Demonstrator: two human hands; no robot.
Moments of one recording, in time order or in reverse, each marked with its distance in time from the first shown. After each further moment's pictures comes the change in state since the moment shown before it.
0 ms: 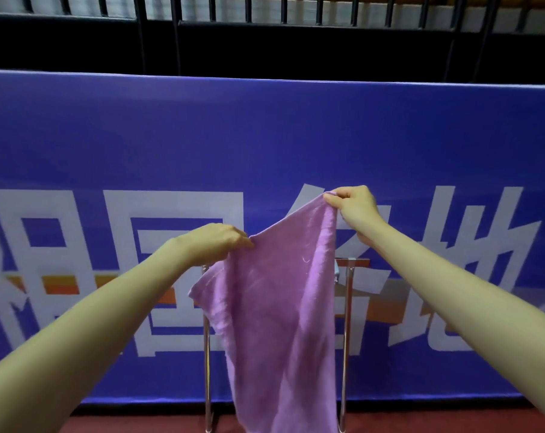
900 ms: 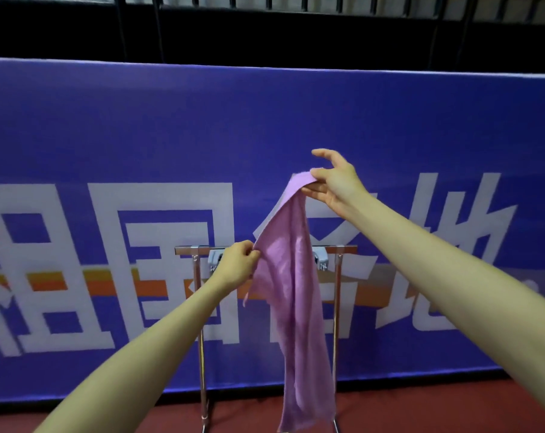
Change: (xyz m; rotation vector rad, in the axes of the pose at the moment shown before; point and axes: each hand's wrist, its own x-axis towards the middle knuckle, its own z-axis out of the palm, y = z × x) left_hand 0.023 0.086 0.048 -1.147 0.314 -0.702; right_hand -0.008 -0.036 -0.003 0.630 -0.165 0.183
